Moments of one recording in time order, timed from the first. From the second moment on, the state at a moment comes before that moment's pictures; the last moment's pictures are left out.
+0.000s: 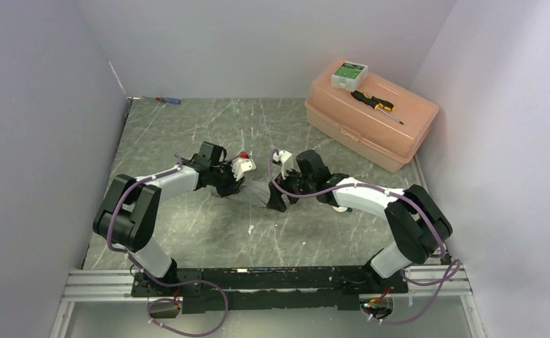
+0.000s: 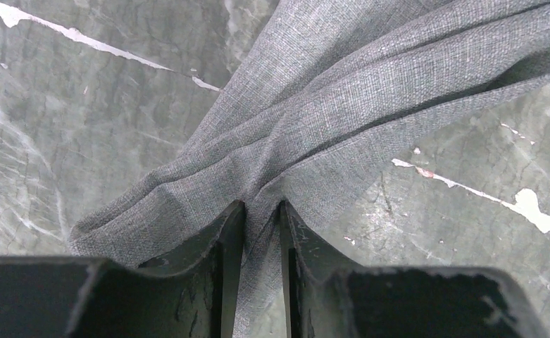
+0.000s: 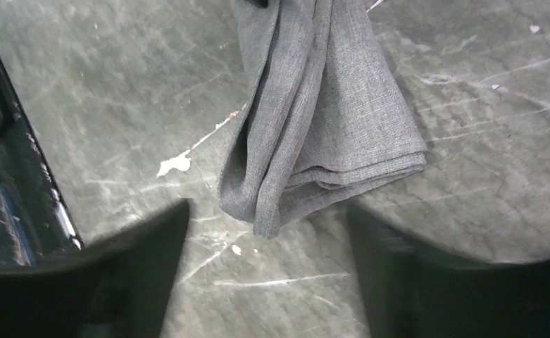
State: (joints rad) left arm -0.38 1.63 0.86 -0.19 0.48 0.67; right arm 0.66 1.53 0.80 0.02 -0.47 0.03
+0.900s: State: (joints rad) left arm -0.37 1.66 0.89 -0.21 0.48 0.64; right arm 0.63 1.70 0.85 0.09 -0.59 0.05
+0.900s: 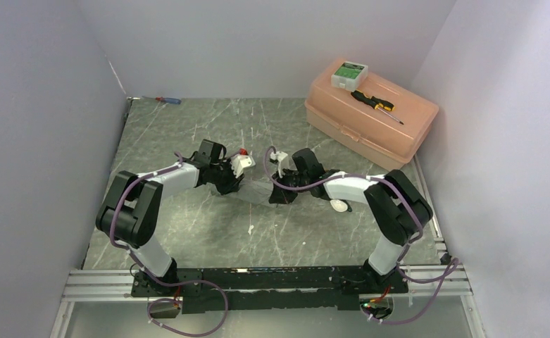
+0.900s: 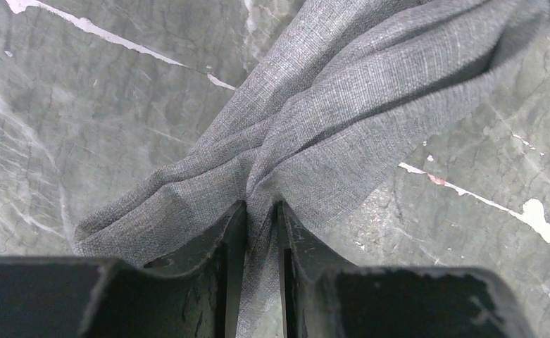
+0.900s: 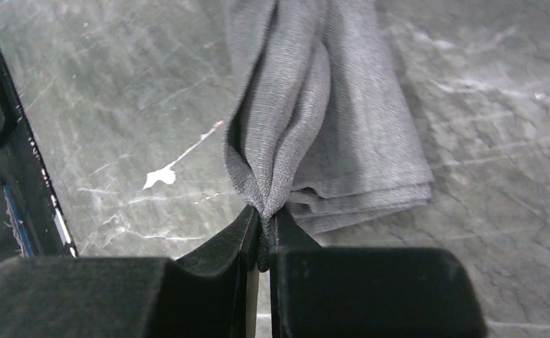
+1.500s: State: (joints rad) left arm -0.37 1.67 0.89 -0.20 0.47 0.61; right arm 0.55 1.58 0.80 0.04 -0.60 0.09
